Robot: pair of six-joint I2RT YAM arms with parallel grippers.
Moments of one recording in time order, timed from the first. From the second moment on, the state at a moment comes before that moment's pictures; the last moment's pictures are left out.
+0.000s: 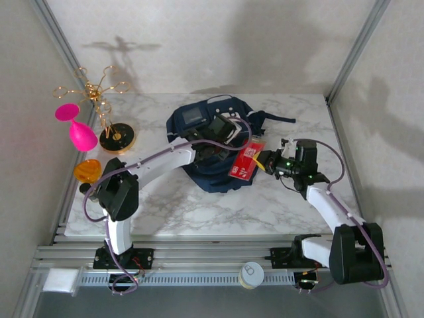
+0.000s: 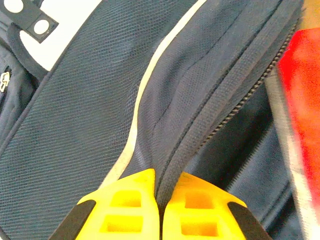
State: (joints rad) left arm -0.81 1.89 1.63 -0.61 -0.22 -0.06; right arm 0.14 1.19 0.60 0.07 -0.79 1.01
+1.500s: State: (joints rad) left arm -0.83 1.89 1.66 -0.50 -0.19 -0.48; right arm 0.37 1.51 0.68 0.40 -0.34 1.14
